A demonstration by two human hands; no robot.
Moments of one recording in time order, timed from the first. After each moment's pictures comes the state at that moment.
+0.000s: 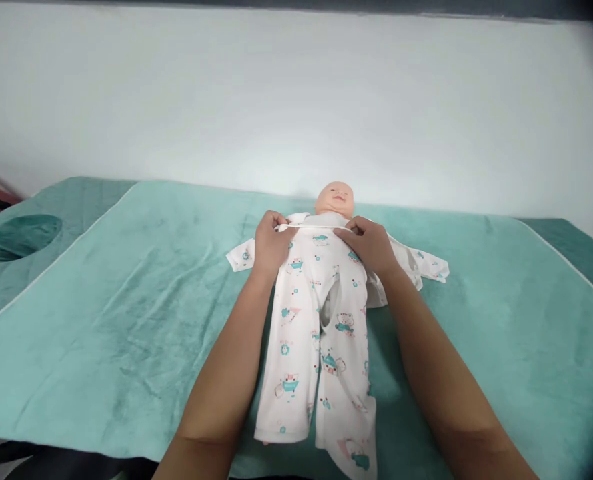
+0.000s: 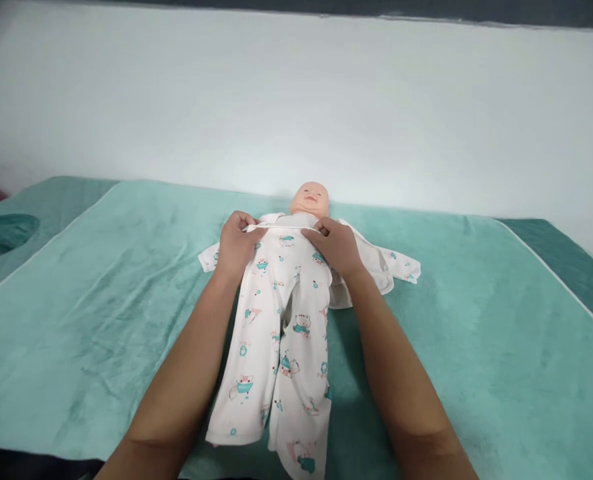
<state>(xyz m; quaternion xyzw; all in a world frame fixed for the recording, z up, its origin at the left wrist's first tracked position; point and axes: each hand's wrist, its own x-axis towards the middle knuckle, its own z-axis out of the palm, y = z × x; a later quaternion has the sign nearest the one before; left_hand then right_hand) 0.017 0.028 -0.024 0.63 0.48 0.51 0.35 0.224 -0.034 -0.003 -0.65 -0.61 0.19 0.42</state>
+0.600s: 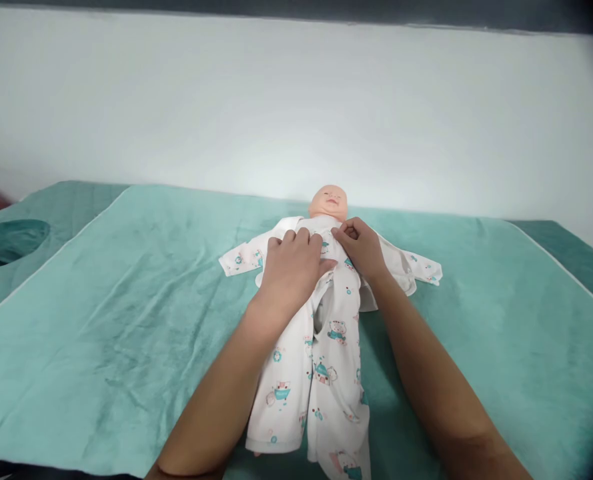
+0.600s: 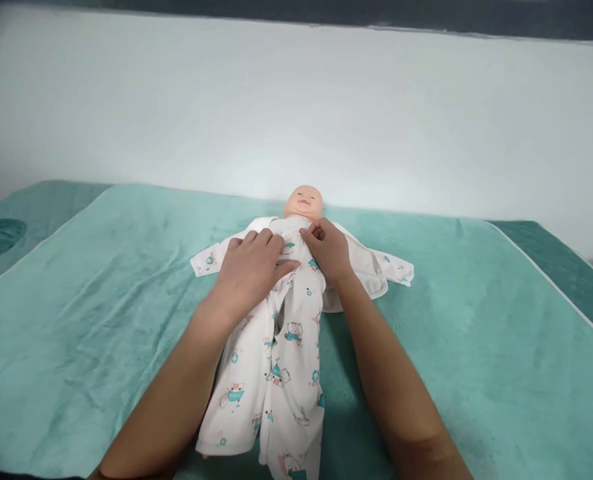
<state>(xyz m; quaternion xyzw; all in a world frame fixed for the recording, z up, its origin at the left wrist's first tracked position) 0.045 -0.048 0.029 0.87 0.45 0.18 -0.05 0.223 -0.027 -0.017 -0.63 -0.55 0.22 0.51</state>
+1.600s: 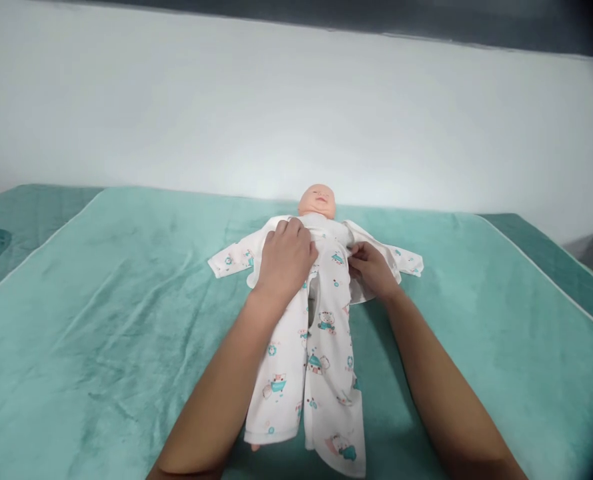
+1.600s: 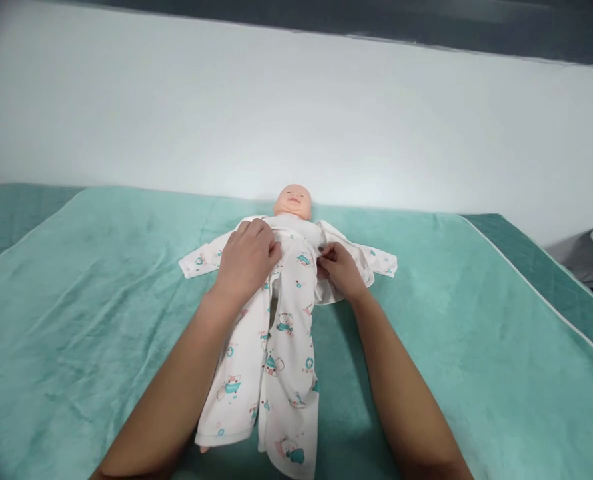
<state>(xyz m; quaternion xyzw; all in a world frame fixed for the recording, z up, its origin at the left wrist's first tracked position) 0.050 -0.033 0.021 0.86 0.44 0.24 -0.06 0.258 -0.081 -0.054 -0.56 -0.45 0.45 0.53</state>
